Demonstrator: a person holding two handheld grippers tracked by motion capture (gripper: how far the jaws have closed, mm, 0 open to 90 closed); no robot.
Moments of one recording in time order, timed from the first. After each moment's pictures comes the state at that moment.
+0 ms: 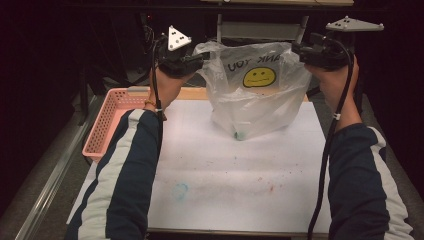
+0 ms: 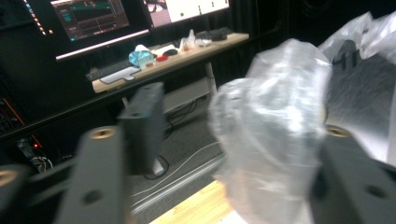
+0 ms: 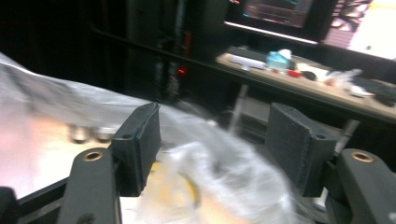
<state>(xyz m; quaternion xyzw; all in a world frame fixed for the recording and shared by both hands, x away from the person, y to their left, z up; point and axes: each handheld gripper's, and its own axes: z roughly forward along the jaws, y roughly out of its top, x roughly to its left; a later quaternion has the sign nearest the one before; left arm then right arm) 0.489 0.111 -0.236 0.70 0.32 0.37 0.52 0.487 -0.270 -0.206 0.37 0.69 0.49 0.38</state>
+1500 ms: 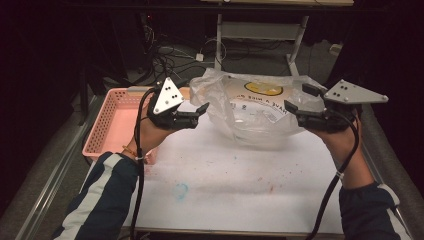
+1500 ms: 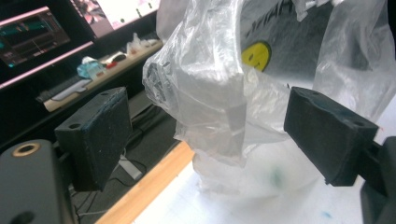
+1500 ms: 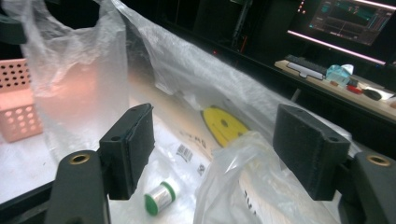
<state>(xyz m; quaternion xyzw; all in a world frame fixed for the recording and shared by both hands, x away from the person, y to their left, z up) 0.387 0.128 -0.292 0.77 0.20 0.35 0.50 0.371 -0.267 -0.268 0.26 0.74 0.51 0.35</state>
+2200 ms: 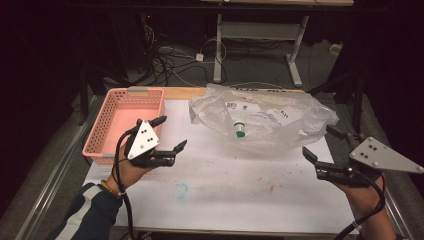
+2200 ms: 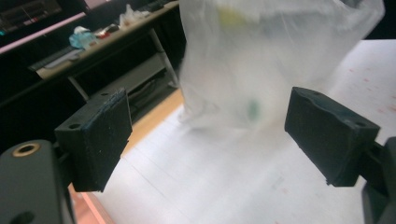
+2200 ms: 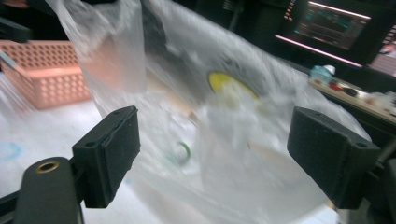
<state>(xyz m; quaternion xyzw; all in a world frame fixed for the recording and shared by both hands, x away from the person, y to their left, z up) 0.322 0.177 -0.359 0.79 0.22 0.33 0.47 0.278 -0.302 -0.315 0.27 0.73 0.51 0.38</state>
